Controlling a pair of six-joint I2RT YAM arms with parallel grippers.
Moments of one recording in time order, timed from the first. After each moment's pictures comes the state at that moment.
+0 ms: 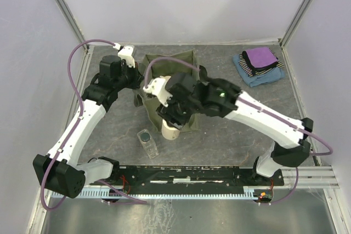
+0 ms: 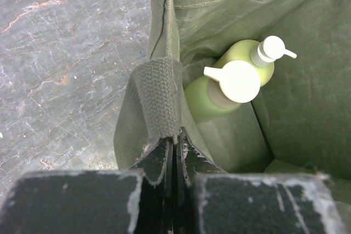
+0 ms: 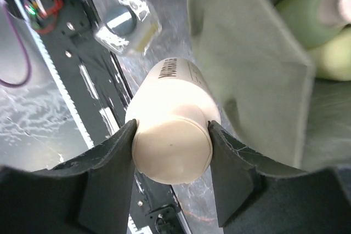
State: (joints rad) left arm -0.30 1.18 1.14 -0.45 0.13 -0.13; right arm 1.18 1.61 1.88 -1.15 0.00 0.00
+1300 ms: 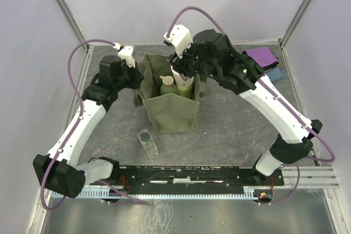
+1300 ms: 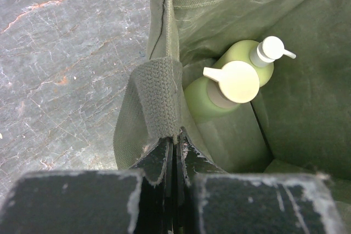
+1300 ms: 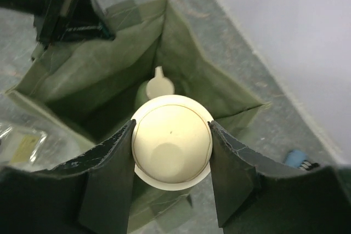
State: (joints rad) left arm -0.30 1.18 1.14 -0.44 0.13 -0.13; right arm 0.91 1.62 2.12 -0.88 0.15 -0.25
